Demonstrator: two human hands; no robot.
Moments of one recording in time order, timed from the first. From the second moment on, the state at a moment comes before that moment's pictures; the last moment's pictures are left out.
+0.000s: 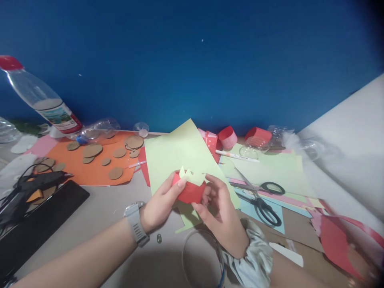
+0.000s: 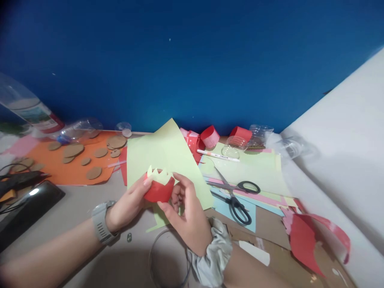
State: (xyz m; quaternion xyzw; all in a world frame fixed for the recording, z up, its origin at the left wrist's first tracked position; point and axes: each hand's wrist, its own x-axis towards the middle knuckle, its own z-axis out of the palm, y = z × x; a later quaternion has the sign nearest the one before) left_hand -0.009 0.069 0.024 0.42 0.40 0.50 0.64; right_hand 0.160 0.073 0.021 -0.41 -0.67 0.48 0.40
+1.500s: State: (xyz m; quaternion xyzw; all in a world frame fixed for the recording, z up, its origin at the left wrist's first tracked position) left_hand -0.027 0.095 0.027 0.56 0.49 0.51 0.43; right_hand 0.126 0.052 0.041 -0.29 -0.87 0.39 0.11
